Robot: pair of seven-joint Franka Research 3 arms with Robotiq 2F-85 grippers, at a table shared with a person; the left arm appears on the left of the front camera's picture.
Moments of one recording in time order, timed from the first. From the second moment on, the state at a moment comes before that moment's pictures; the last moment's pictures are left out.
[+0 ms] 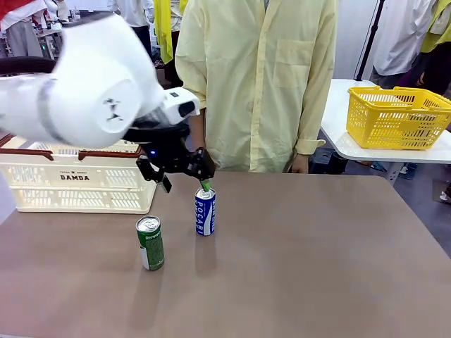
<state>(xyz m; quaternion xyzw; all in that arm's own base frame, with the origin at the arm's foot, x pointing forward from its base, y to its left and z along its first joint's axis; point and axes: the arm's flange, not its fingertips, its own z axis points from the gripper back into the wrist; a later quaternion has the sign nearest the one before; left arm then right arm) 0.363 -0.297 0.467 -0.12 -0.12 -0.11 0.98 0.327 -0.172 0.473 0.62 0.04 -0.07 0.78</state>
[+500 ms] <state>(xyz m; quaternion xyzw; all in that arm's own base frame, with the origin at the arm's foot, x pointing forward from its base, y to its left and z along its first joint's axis) 0.429 -0.358 0.421 -0.06 -0.06 -0.08 0.99 0.327 -0.172 0.473 0.62 0.04 -0.07 0.78</state>
